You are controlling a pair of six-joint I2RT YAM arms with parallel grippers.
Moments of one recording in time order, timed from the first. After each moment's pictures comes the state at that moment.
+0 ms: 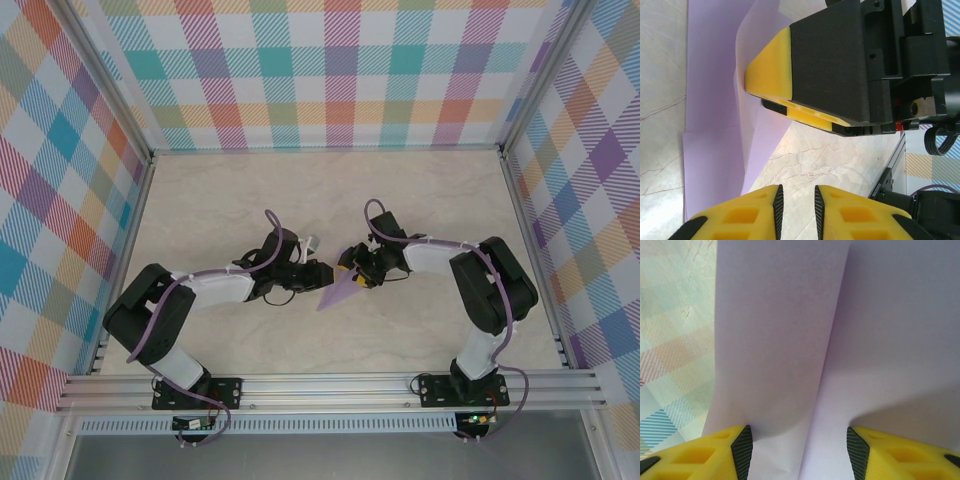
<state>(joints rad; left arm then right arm) -0.65 1.59 0.73 0.15 0.56 -0.82 0.51 1.77 0.91 -0.21 -0.47 1.05</state>
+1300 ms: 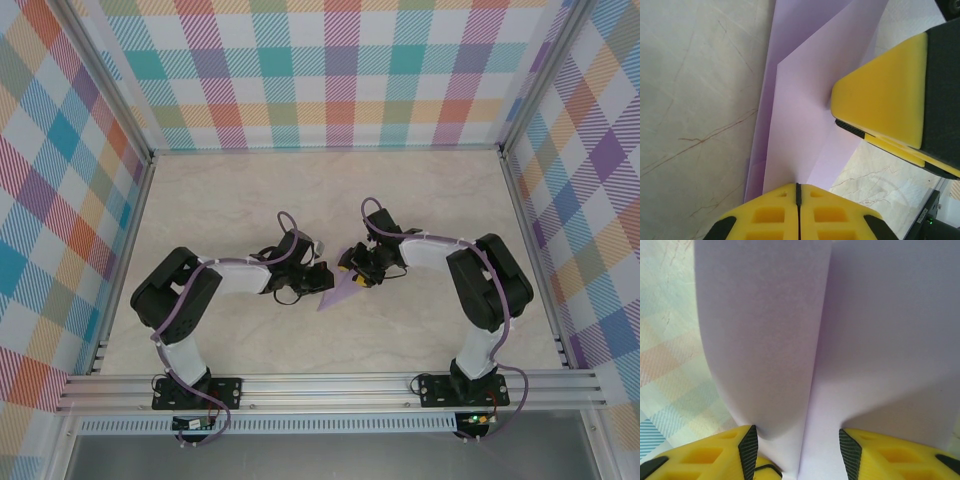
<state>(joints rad) -0.67 1.77 0.84 0.05 0.45 -0.81 0.52 1.80 0.97 -0.33 -0.43 1.05</state>
